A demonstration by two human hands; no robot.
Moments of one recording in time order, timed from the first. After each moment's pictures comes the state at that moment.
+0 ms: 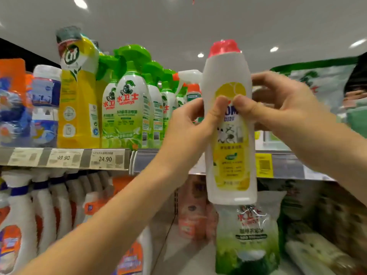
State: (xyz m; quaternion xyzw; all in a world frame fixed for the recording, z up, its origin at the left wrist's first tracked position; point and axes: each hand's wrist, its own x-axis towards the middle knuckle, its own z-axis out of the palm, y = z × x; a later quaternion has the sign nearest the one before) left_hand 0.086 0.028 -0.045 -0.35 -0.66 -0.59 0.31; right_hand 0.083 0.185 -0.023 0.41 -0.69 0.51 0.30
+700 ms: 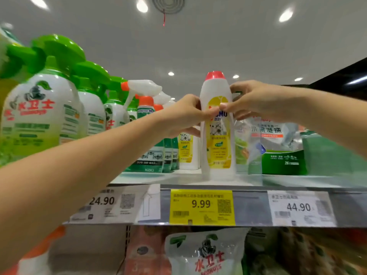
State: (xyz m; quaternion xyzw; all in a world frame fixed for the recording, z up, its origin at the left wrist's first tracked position) left_hand -0.073 0.091 0.056 -0.34 -0.79 -0.49 0.15; right_hand -0.037 0.264 0.083 0.23 -0.88 0.36 0.21
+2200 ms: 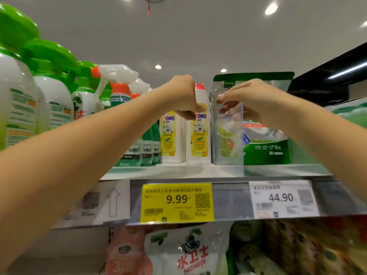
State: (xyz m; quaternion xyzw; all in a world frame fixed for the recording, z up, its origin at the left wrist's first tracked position) left_hand -0.092 0.125 0.080 -0.23 -0.90 -0.24 0.29; right_hand -0.047 0.282 0.053 0.15 -0.81 0.47 0.30
